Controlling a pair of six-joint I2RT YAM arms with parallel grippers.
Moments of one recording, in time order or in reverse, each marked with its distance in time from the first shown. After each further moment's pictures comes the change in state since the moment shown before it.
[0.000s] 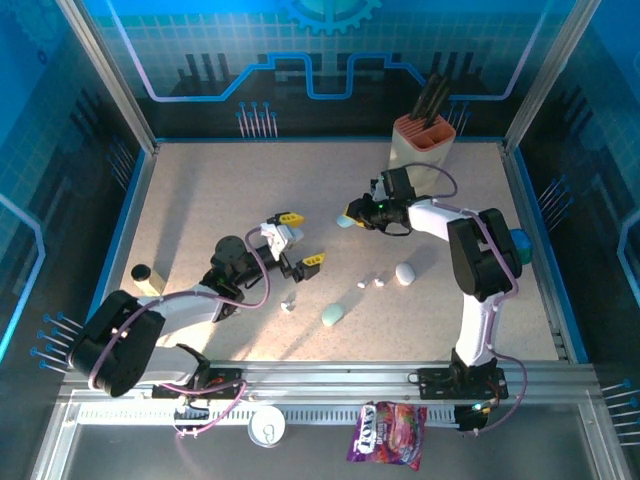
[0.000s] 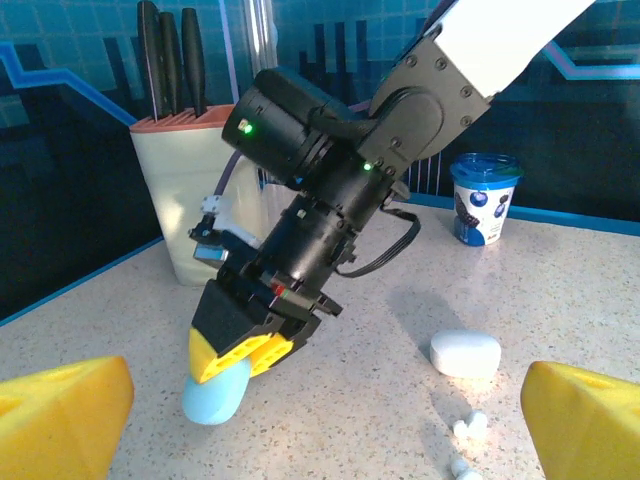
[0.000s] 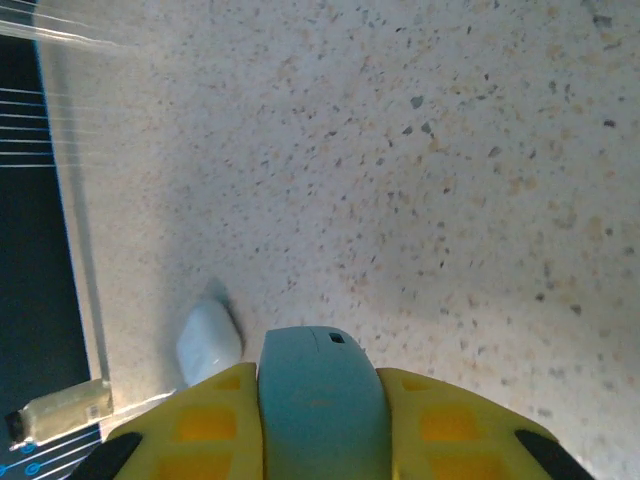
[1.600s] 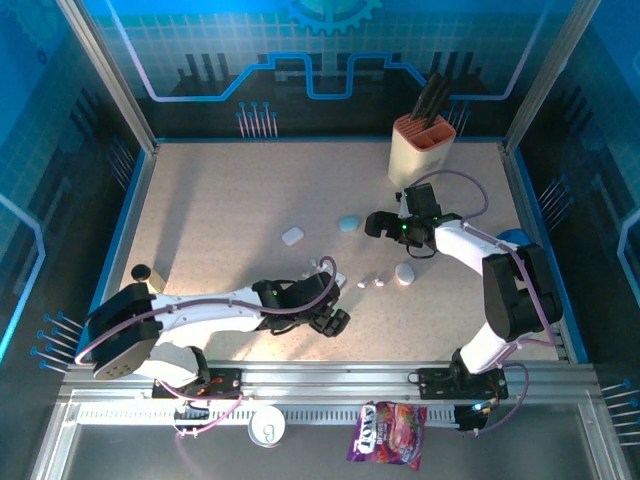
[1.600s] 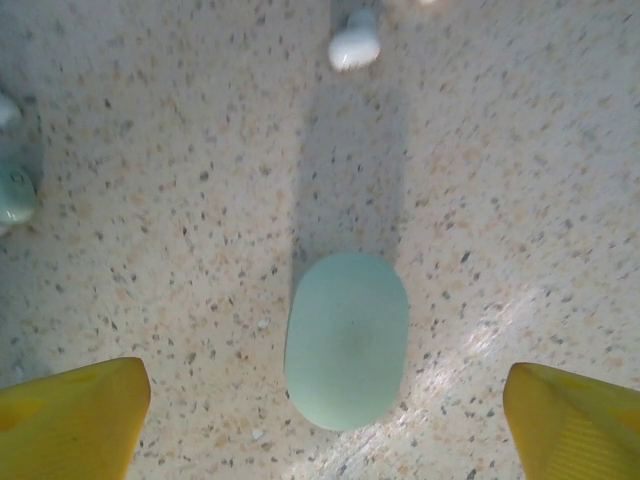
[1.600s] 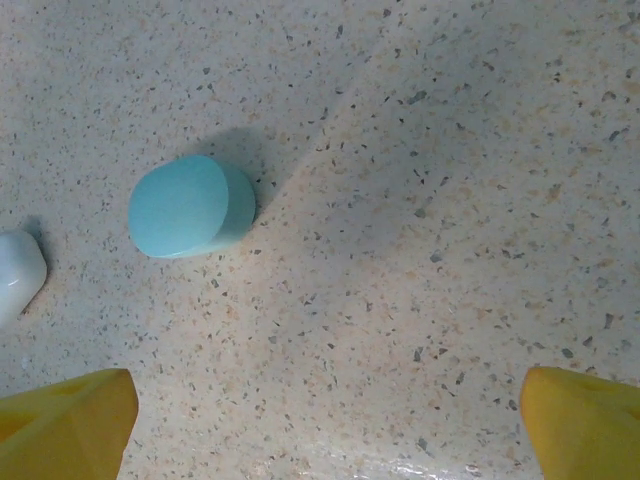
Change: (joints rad) left arm -0.602 0.119 0.414 -1.337 -0.673 -0.528; right arm -0.051 -0.366 -0.301 -0.126 0.304 -0.316
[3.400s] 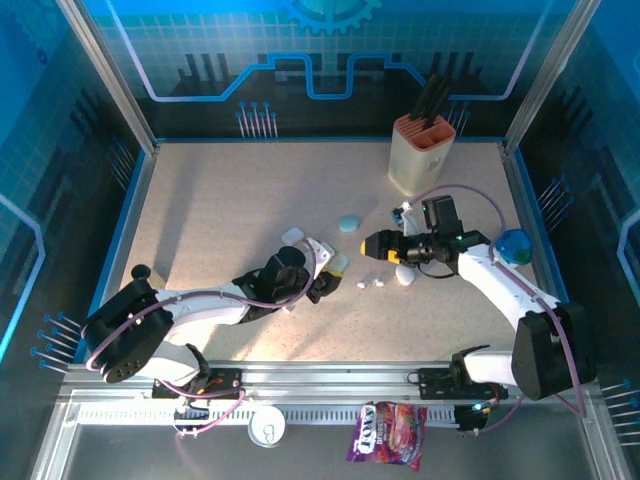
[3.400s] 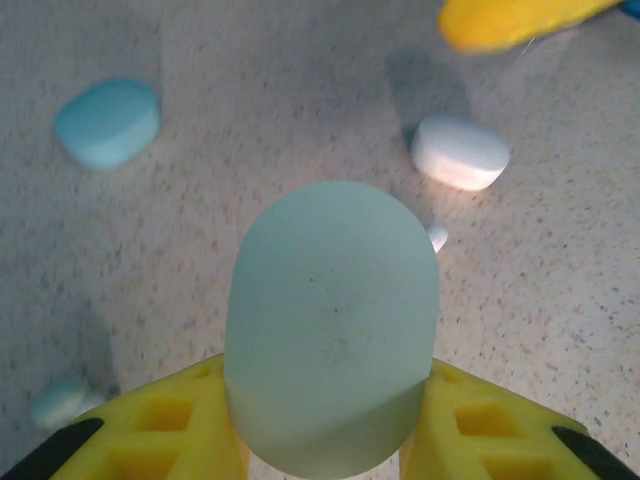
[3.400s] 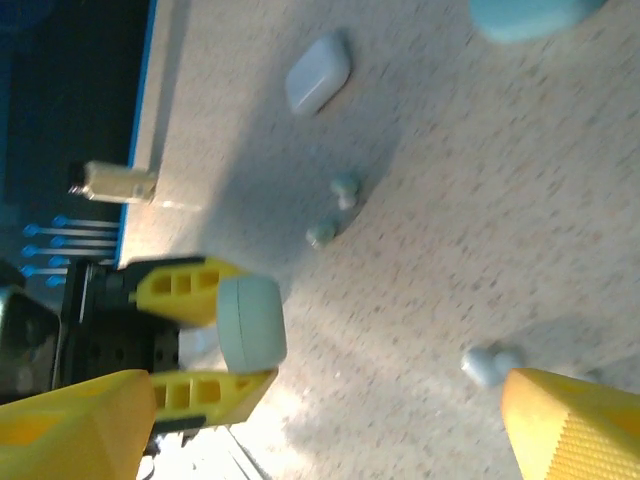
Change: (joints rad) left arm 0.266 -0.021 -0.236 0.765 0.254 0.373; right arm -0.005 -0.343 -0.137 -0.192 -0.550 -0.023
